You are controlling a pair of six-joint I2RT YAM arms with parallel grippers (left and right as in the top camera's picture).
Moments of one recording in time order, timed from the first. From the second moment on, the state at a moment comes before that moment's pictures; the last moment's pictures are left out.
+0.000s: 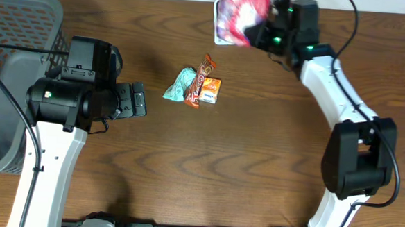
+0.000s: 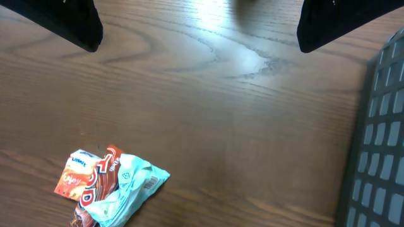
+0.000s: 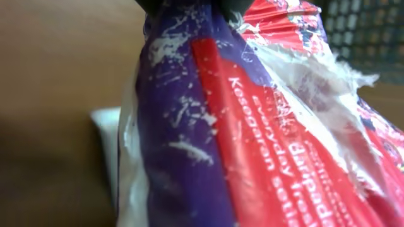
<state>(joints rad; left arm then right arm) -0.12 1.31 1.45 -1.31 0.02 -0.28 0.19 2.01 1.58 -0.21 -0.49 0.56</state>
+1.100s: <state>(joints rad) -0.12 1.31 1.45 -1.31 0.02 -0.28 -0.25 1.96 1.70 -0.80 -0.06 0.51</state>
